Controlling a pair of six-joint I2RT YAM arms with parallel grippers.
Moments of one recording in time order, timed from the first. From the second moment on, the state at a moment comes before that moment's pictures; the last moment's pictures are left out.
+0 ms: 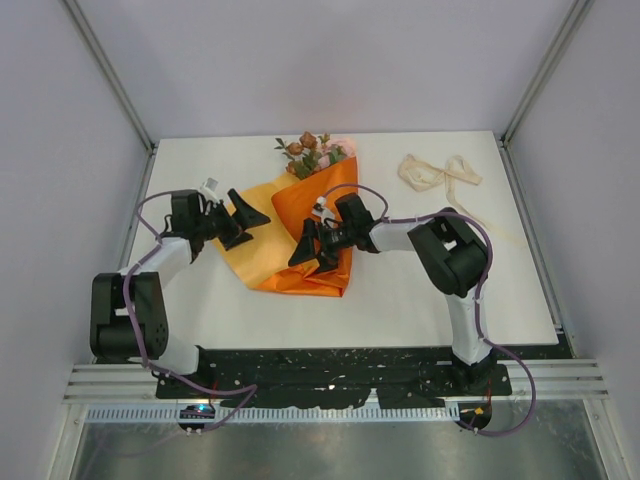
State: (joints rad) left arm 0.02 1.47 0.78 0.03 0.67 -0.70; right arm 0.60 2.09 1.18 0.16 -0.90 0.77
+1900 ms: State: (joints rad) left arm -0.07 1.89 1.24 -0.42 0.40 -0.42; right arm 0.61 1.99 1.00 0.04 -0.93 0.59
